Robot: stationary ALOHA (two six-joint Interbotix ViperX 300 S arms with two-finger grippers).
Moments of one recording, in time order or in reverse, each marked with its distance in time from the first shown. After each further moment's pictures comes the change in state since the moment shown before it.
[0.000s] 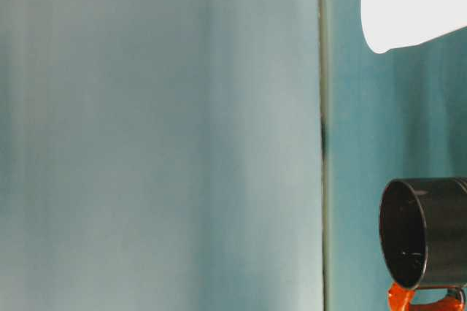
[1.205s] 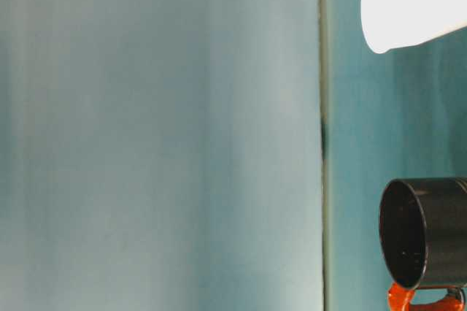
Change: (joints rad) left arm -0.003 0.423 -0.242 0.012 0.560 0.051; right arm -0.029 0.006 -0.002 0.002 0.232 0.103
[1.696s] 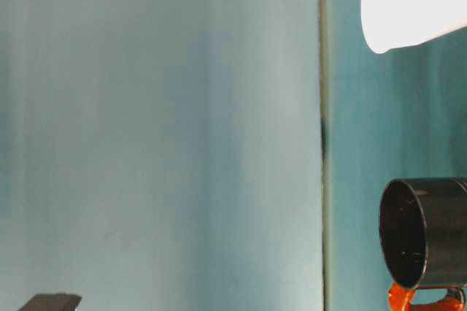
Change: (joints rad) left arm 0.018 0.051 -0.040 0.000 0.026 0.008; right arm 0.002 0.002 -0.002 0.000 0.002 0.000
